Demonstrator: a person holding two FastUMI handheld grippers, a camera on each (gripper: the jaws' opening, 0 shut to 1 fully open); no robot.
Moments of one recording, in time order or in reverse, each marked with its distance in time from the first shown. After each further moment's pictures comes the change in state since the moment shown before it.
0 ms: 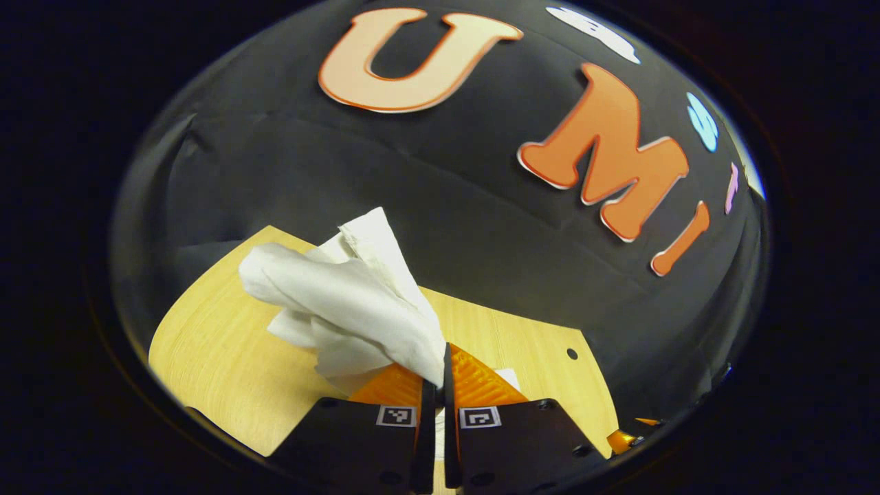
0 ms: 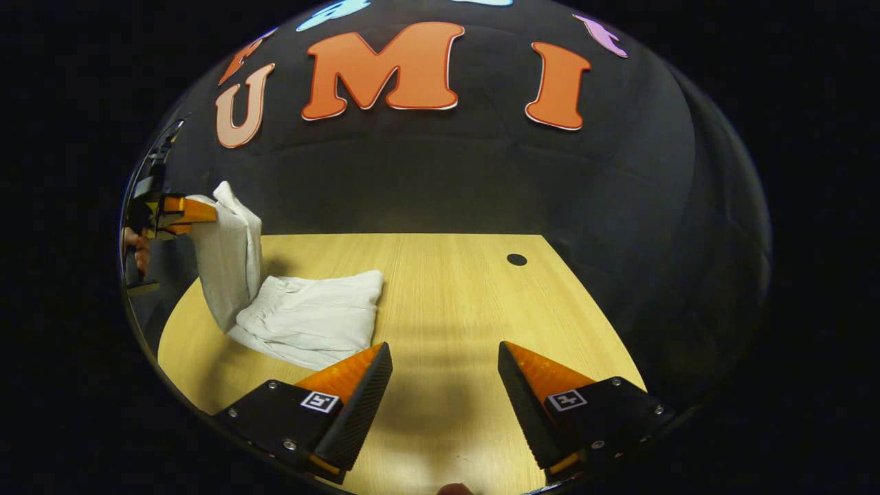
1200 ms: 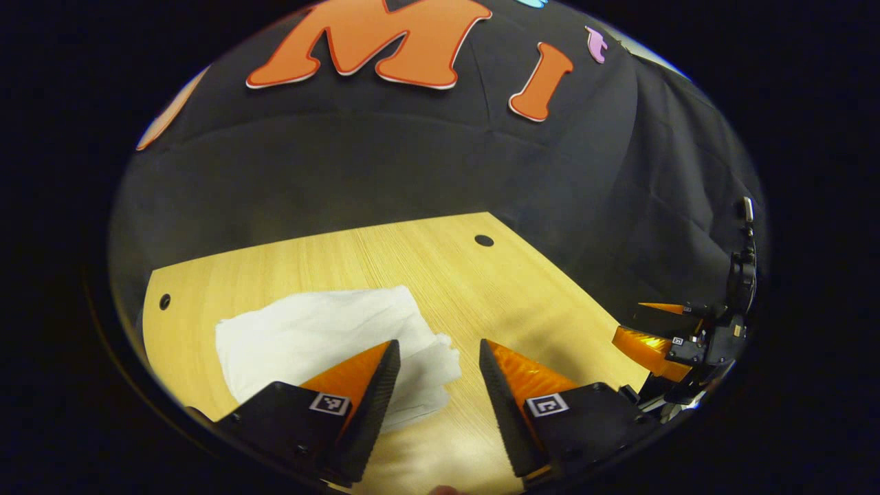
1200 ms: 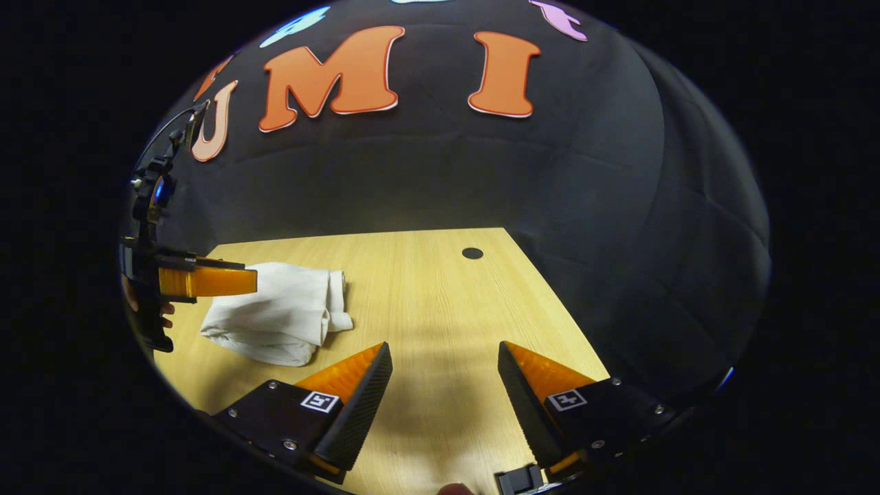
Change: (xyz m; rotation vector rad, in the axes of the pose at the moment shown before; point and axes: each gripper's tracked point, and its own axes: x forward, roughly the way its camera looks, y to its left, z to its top) left arm 0.003 -0.178 -0.145 0.443 0.209 -0.288; right arm -0.005 -0.070 0.000 0.046 -0.018 -0.052
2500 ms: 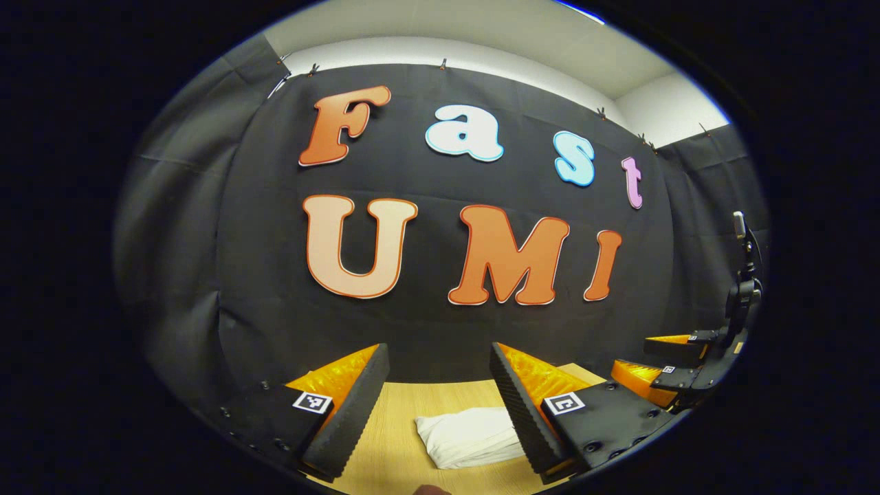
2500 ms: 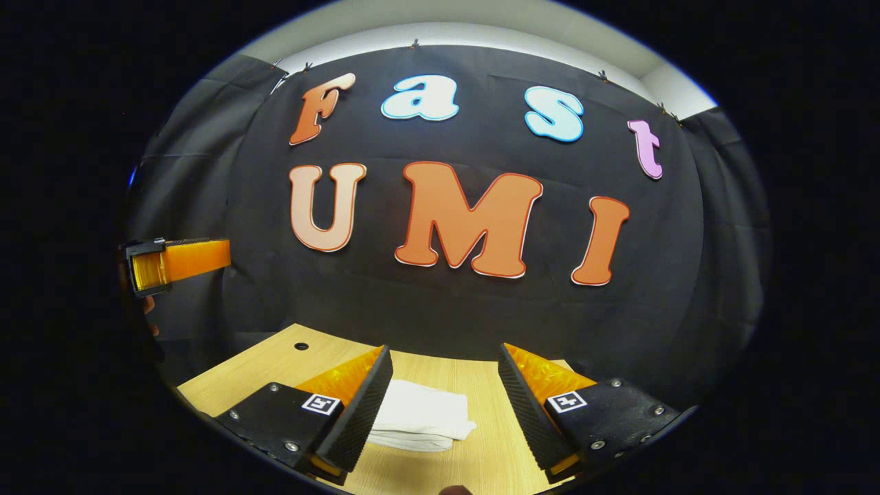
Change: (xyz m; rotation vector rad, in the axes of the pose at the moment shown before) left arm -0.307 0.083 0.075 -0.002 -0.700 0.370; right arm -0.182 0.238 0.169 -0.144 -0.487 0.126
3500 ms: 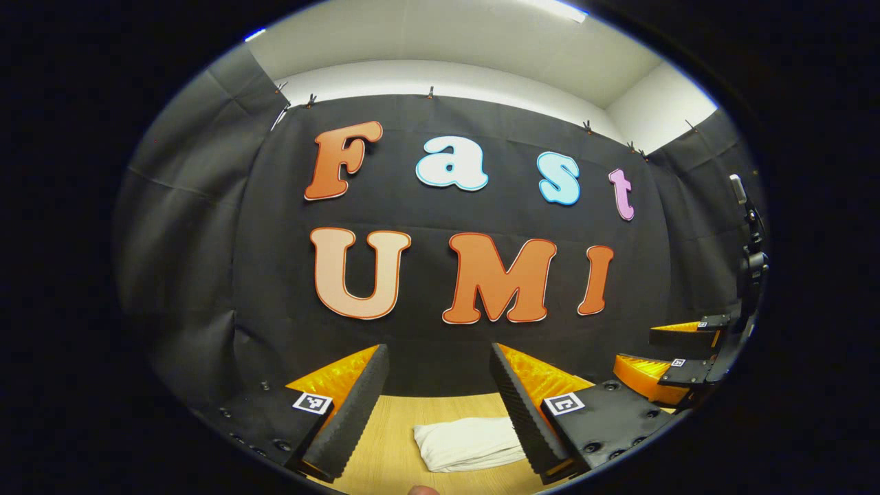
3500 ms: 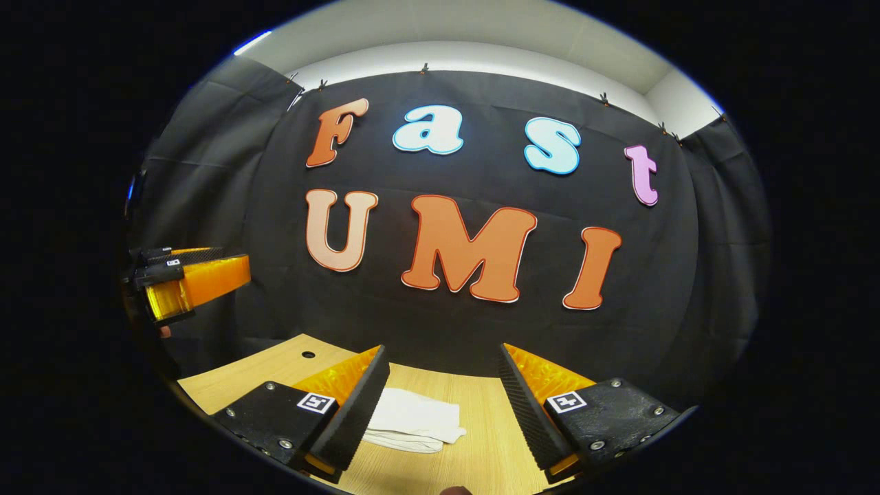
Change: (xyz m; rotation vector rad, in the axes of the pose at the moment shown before) left arm -0.123 -0.012 0.108 0.022 -0.083 0.072; right arm -0.046 -0.027 0.026 -0.002 -0.098 0.047
